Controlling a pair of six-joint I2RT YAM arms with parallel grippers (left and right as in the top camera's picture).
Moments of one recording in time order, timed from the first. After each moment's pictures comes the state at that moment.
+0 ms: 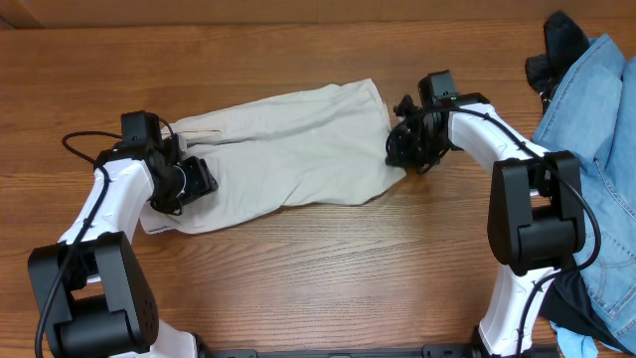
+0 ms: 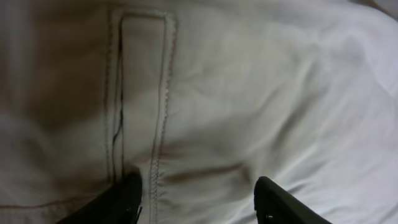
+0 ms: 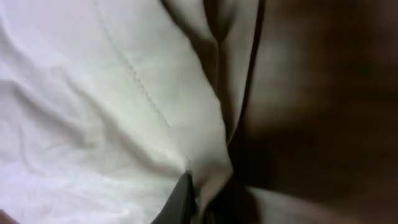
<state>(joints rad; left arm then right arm) 0.18 1.72 1.07 -0.74 0.24 -0.25 0.16 2.11 1.45 -0.83 -0.42 0.08</state>
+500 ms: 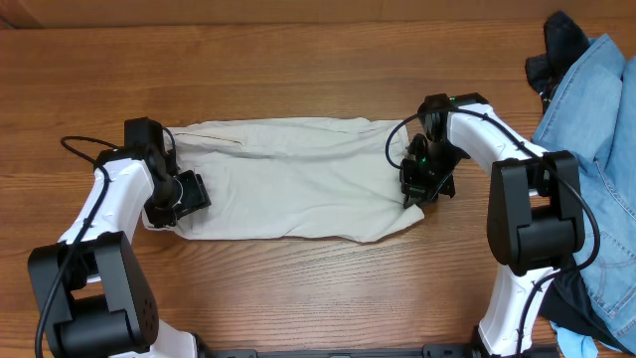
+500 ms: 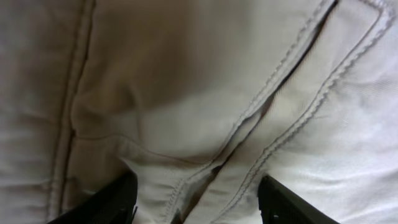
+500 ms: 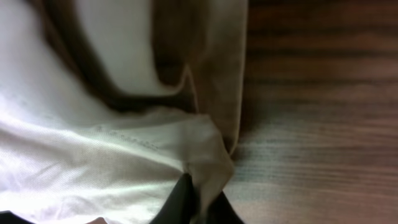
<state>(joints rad) 0.18 1.72 1.07 -0.86 0.10 -0.25 0.16 2.11 1.45 -1.20 -0.30 0.23</state>
